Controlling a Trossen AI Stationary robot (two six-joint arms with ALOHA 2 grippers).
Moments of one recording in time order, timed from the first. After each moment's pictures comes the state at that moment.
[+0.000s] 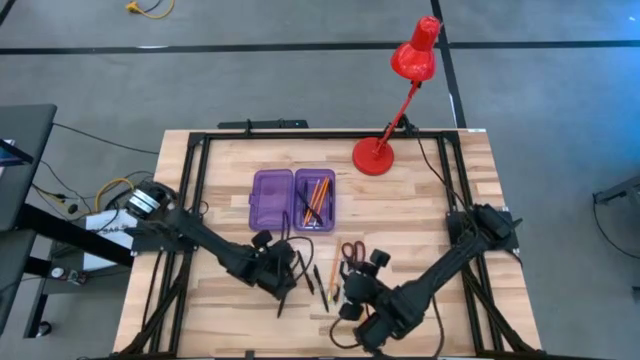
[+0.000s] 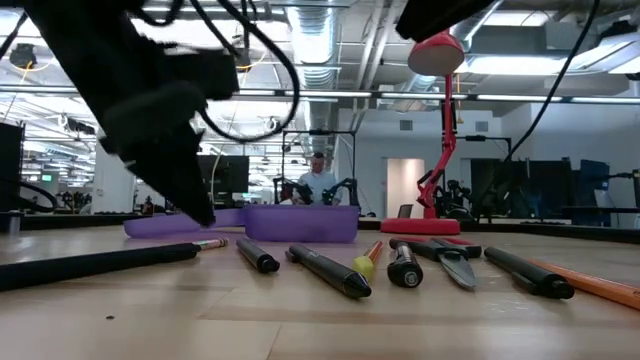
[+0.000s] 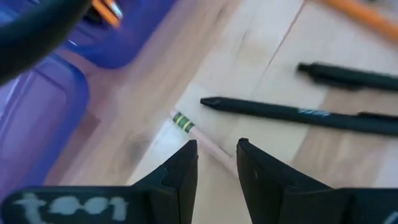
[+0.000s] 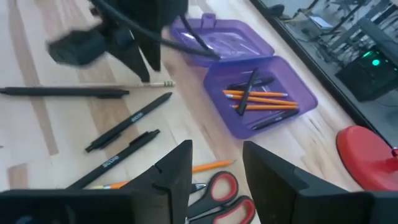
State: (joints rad) left arm -0.49 1.78 0.98 -0.46 -0.55 -0.92; right arm 0.71 2.02 1.67 -1.10 0.95 0.96
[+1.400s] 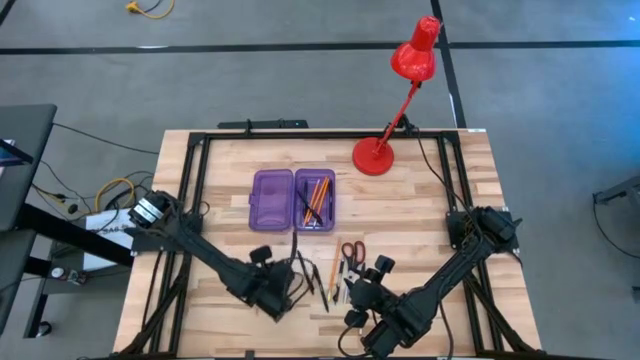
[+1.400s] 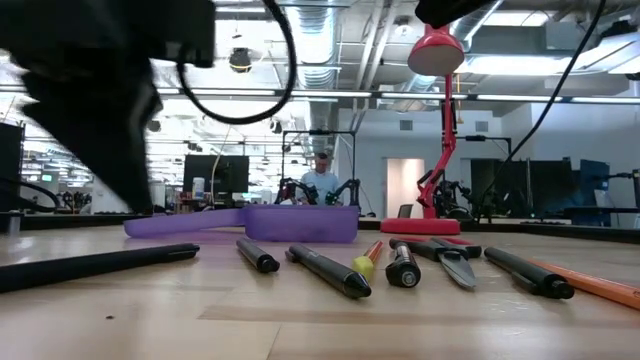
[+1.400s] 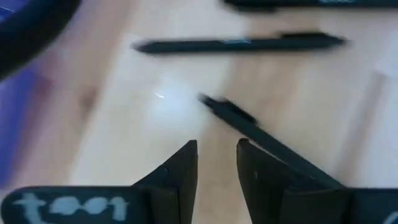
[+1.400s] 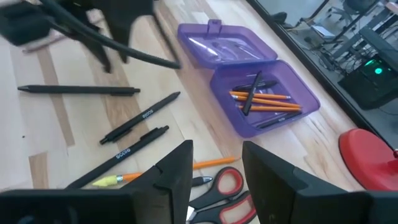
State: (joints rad) left arm -0.60 1.85 1.20 -0.76 -0.38 -0.93; right arm 0.76 2.02 1.66 -1.12 0.98 1.00
